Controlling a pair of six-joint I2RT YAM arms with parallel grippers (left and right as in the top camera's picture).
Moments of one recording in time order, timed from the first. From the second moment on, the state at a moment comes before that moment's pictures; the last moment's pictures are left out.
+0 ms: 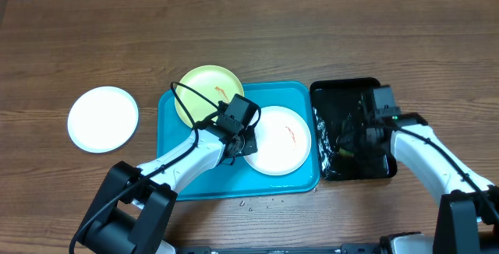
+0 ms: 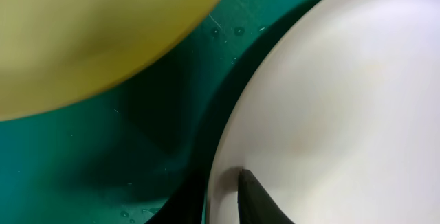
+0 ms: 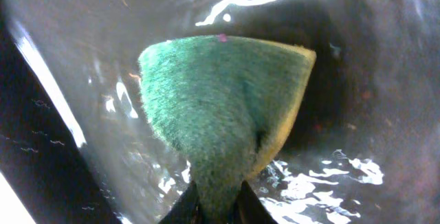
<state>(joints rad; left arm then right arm) -0.55 1.68 0.86 -0.44 0.00 -0.68 0.14 1.52 0.80 -0.65 -0.14 0.48</state>
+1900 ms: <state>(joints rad) -0.55 1.68 0.86 -0.45 0.00 -0.67 0.14 1.59 0.86 -0.59 -0.06 0.36</state>
